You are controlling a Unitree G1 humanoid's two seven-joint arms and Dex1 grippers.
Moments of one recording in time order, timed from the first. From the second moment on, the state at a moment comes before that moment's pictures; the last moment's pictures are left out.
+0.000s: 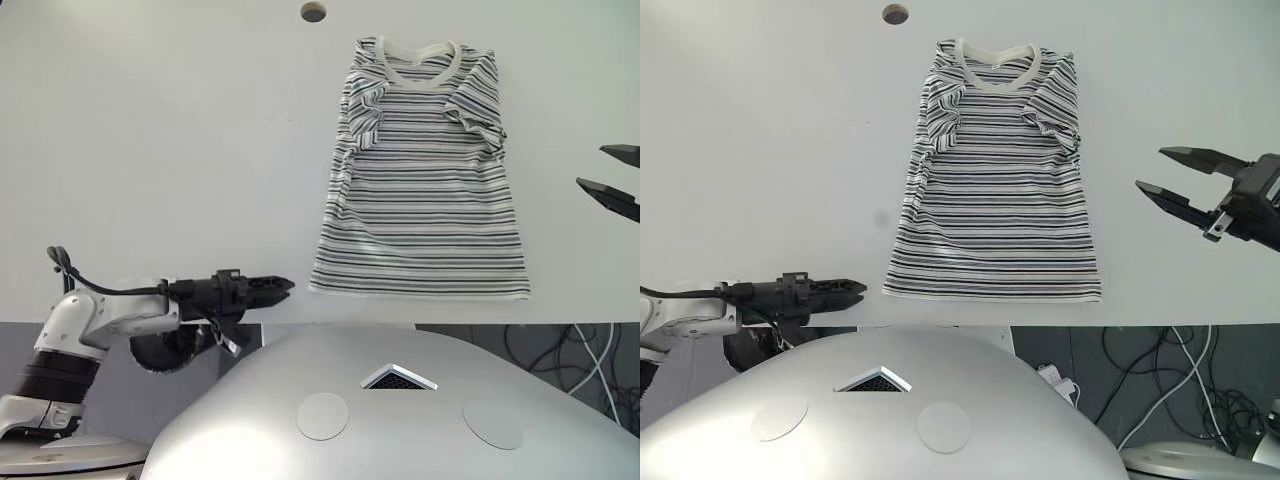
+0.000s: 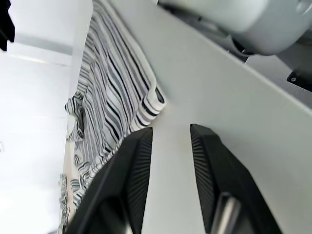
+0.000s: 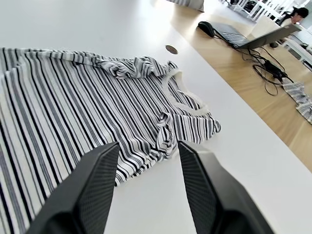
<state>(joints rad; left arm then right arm) 0.40 0.89 -0.16 -0.12 0.77 -1.18 -0.42 0.40 -0.96 -0.52 -0.13 0.48 -0.07 1.23</state>
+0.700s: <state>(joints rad) 0.09 0.81 -0.40 -0.03 0.96 -1.17 -0.23 0.44 -0.89 -0.47 -0.29 0.47 -0.05 1.21</state>
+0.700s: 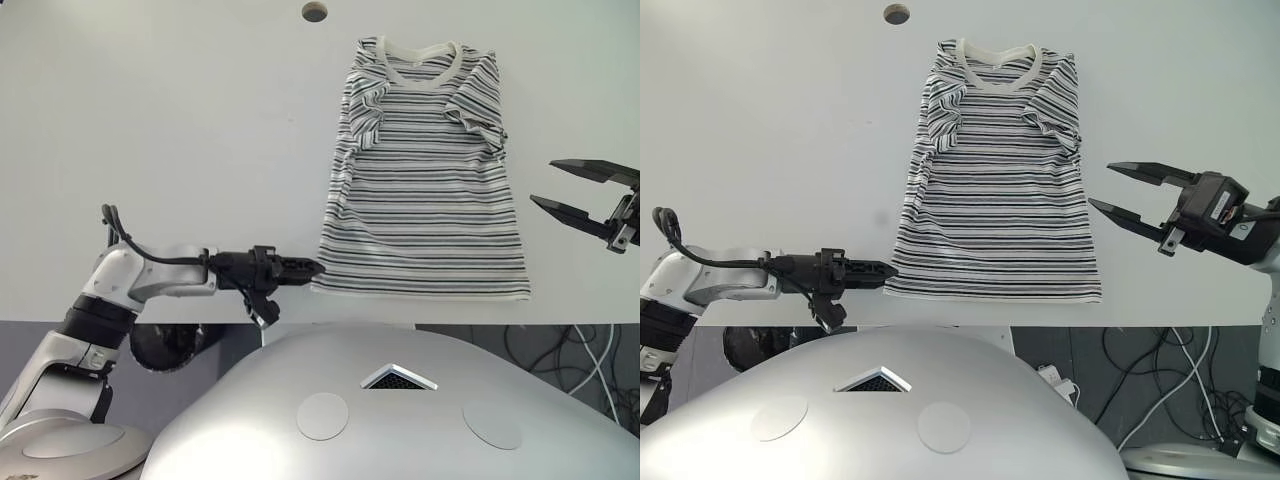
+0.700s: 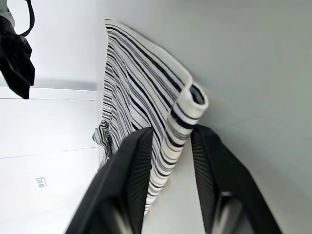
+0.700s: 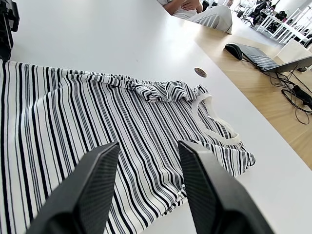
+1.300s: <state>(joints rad) 0.00 0.81 -0.51 0.02 0.83 -1.12 -0.26 0.43 -0.89 -0.43 0.00 0.39 -0.09 1.22</state>
